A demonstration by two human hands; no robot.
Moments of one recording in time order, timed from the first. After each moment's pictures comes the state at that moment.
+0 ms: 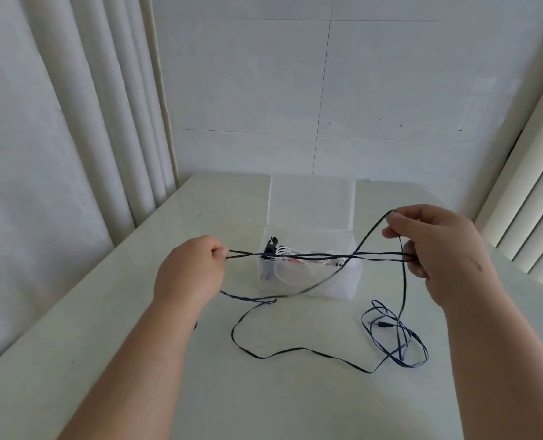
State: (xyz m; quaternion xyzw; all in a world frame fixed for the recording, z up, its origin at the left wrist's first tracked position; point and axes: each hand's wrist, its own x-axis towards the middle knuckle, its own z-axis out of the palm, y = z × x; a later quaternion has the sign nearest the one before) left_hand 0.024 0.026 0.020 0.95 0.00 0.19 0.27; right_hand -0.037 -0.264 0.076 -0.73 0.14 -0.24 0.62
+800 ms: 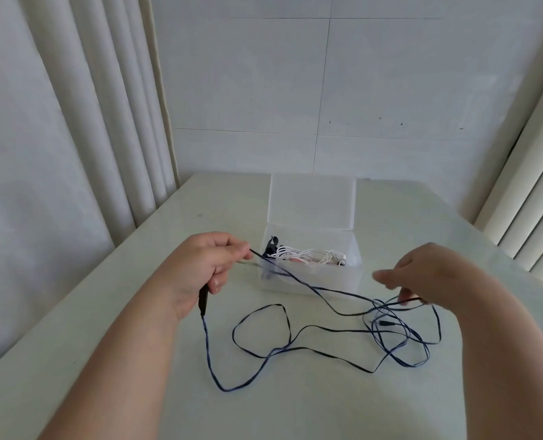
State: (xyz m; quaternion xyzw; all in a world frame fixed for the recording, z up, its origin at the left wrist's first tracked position) left_hand 0.016 0.032 0.035 0.73 -0.12 -0.06 0.66; right_hand -0.038 -0.280 0.068 -0.95 0.18 0.04 0.26
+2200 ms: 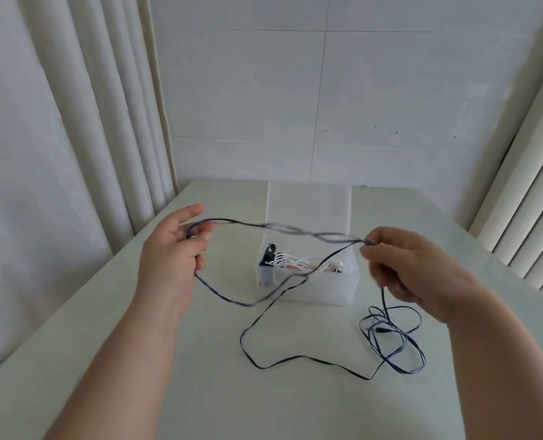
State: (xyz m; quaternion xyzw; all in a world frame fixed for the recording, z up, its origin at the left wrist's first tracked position) left_hand 0.030 0.038 0.032 0.60 -0.03 0.17 0.78; right_hand -0.041 -0.265 0.072 -0.78 0.00 -0.01 0.62
